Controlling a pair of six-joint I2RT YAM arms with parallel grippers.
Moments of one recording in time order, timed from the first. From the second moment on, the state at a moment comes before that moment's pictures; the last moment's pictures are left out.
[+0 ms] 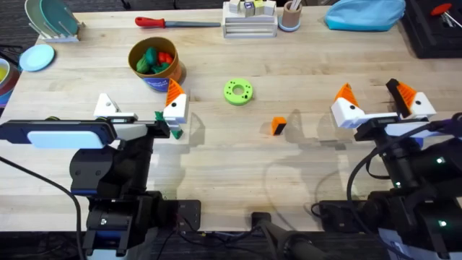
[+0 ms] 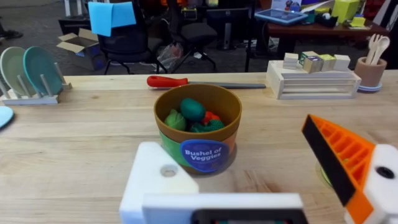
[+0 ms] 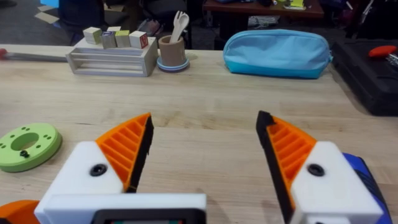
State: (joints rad) left arm 0.00 0.00 0.01 -0.02 0.00 0.00; right arm 0.00 0.00 0.01 -0.10 -0.02 -0.01
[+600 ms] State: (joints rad) left arm 0.00 0.07 0.21 -0.24 -0.01 -0.03; right arm 0.00 0.02 0.17 -0.38 -0.02 0.06
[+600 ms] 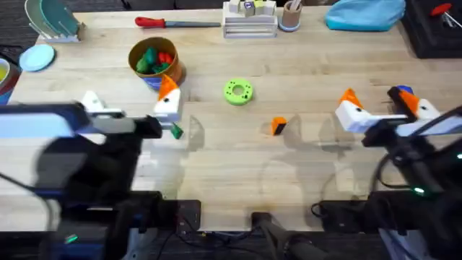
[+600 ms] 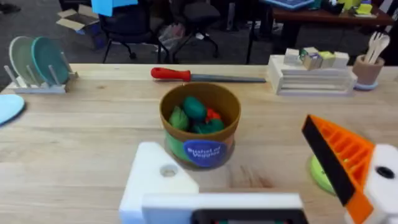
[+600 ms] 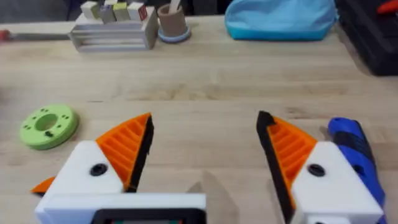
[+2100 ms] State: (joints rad) left arm 0.00 0.89 0.64 -0.77 0.16 -0.37; right arm 0.00 0.55 0.89 -0.95 -0.03 0.10
